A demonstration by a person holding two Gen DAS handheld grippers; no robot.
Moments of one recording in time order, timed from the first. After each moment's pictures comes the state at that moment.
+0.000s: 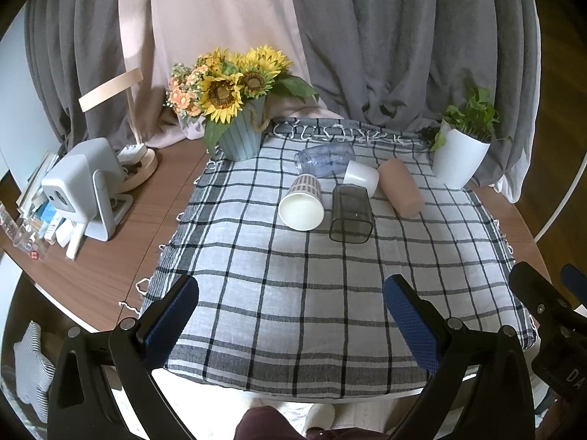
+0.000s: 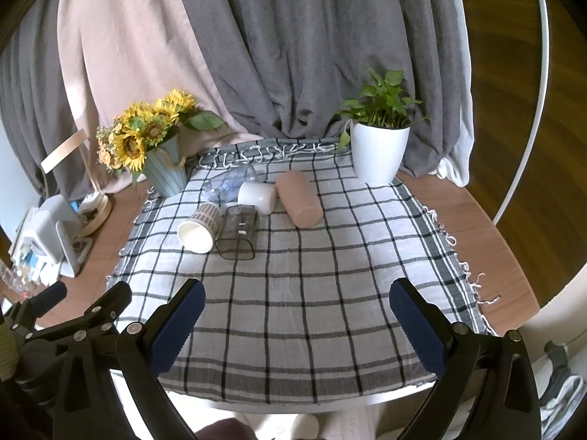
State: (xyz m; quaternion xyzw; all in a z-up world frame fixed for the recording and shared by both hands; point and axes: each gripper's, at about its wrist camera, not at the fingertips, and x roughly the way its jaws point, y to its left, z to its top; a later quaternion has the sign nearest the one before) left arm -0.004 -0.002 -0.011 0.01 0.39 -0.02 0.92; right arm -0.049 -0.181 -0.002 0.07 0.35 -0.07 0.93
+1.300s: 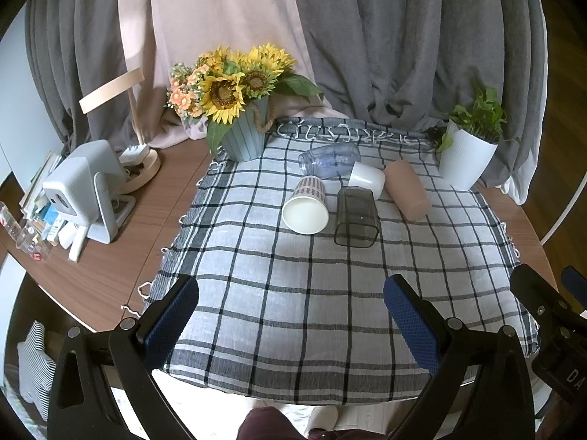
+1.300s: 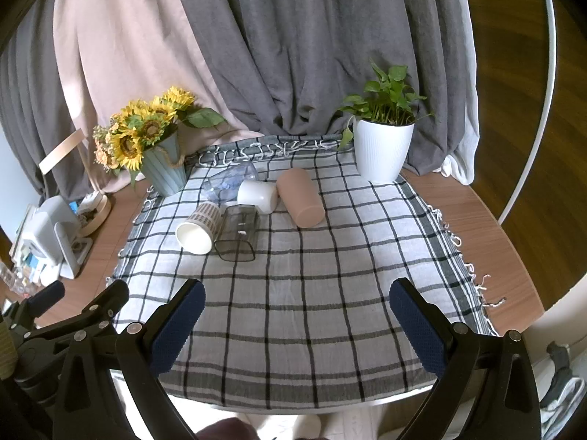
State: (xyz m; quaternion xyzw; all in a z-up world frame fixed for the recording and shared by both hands) left arm 0.002 0.005 -0.011 0.01 0.39 -0.01 0.92; right arm -0.043 -0.180 -0.004 0.07 0.36 -0.07 0.93
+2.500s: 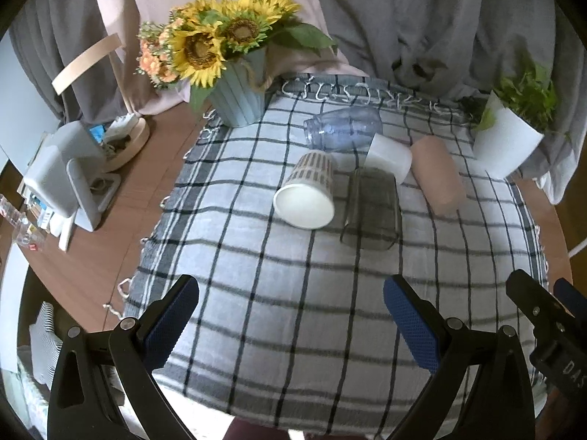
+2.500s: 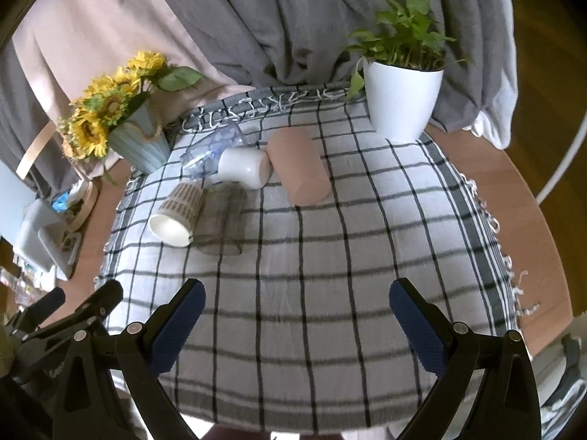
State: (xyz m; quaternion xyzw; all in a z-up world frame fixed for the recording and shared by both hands) left arm 0.101 -0.034 -0.046 0.02 0.49 0.04 0.87; right arm 0.060 -0.221 -0.049 0.11 0.46 -0.05 0.88
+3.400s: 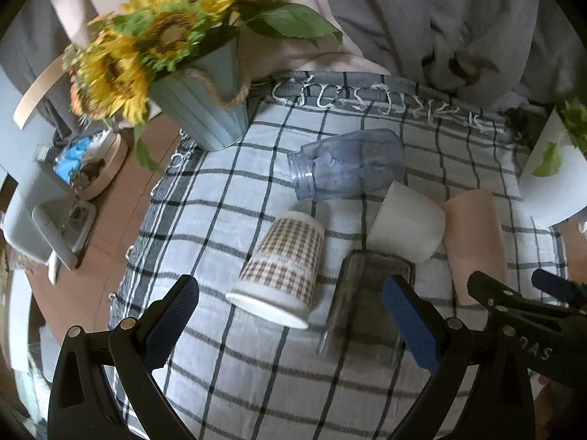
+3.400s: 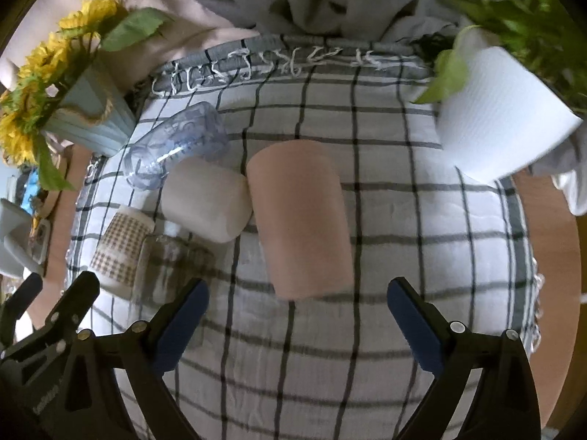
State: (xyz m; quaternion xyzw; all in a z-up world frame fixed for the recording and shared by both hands) left arm 0.244 -0.077 -0.084 0.04 0.52 0.09 0.85; right arm 0.257 -0.250 -0.116 0.07 0.58 0.02 0.81
